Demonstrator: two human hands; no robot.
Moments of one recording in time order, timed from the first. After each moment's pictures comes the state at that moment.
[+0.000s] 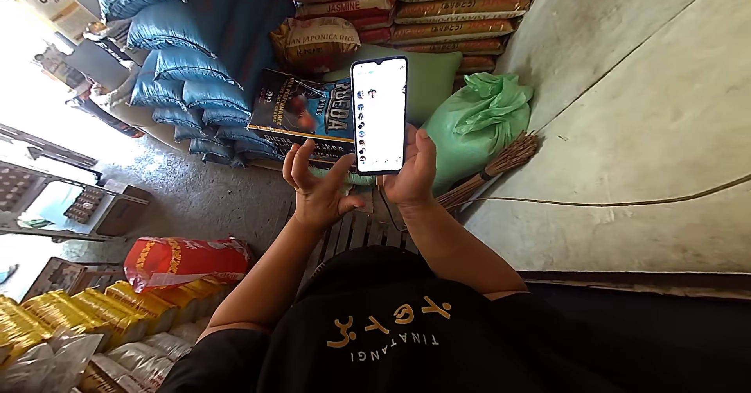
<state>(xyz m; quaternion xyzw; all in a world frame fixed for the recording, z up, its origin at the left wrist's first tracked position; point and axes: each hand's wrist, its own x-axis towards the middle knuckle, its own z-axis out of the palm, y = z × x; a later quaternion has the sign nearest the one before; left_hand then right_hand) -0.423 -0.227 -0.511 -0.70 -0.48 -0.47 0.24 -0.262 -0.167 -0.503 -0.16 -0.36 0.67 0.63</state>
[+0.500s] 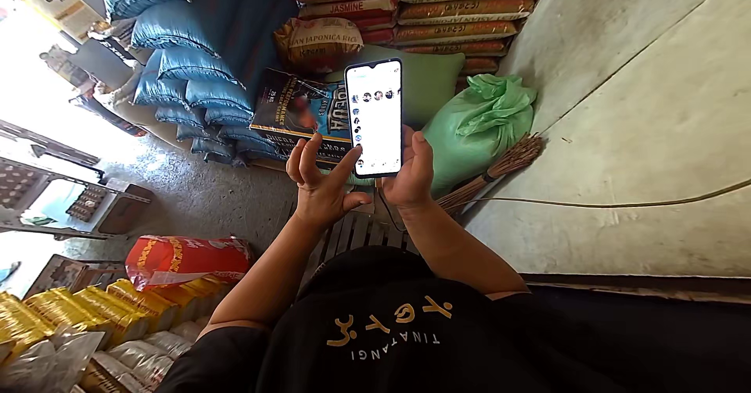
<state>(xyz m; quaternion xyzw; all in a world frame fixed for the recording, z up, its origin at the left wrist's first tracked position) -0.423 -0.227 -0.506 -0.71 -0.50 -0.44 0.23 -0.268 -0.169 -0.503 -0.14 -0.37 0.68 0.62</state>
